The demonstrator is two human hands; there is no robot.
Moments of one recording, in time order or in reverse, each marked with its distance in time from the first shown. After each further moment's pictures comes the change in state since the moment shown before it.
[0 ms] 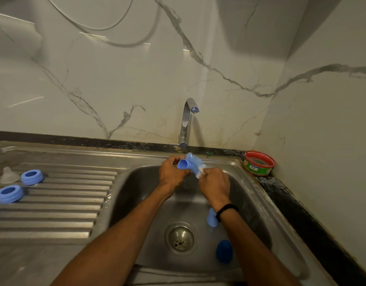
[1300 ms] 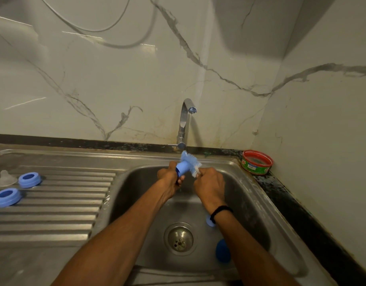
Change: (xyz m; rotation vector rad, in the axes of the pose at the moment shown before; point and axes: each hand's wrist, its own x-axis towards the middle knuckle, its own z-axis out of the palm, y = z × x) left_hand 0.010 0.011 0.007 -0.382 0.154 -0.722; right_hand -0.011 -0.007 0.003 -0.047 0.014 -0.006
